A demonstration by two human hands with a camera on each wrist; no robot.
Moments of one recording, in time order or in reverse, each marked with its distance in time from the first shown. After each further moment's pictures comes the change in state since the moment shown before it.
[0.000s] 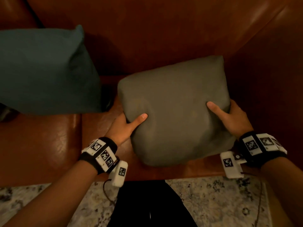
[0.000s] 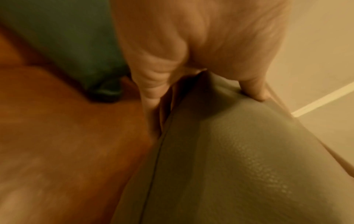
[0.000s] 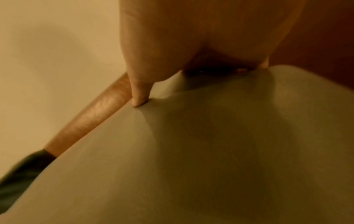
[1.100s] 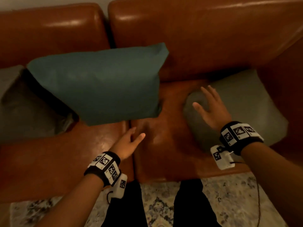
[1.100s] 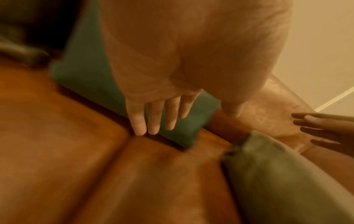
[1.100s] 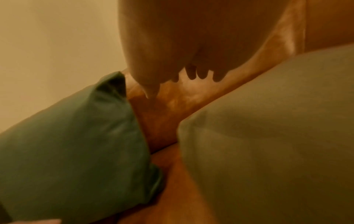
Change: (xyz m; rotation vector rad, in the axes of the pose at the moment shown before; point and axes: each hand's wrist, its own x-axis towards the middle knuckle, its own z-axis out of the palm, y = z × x) left_hand -0.025 -0.084 -0.260 0.399 -0.152 -0.154; right_hand -0.075 -0.163 0.215 -0.269 0.007 -0.352
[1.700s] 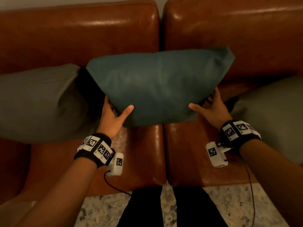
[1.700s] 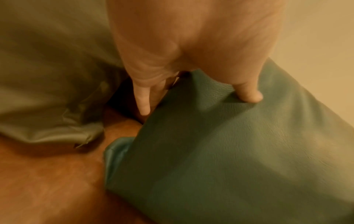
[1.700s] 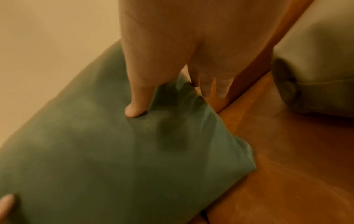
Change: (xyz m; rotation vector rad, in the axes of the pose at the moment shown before) left_hand 0.032 -0.056 -0.215 -0.274 0.492 0.352; right_hand 0.036 -0.147 0.118 0.469 0.002 0.091
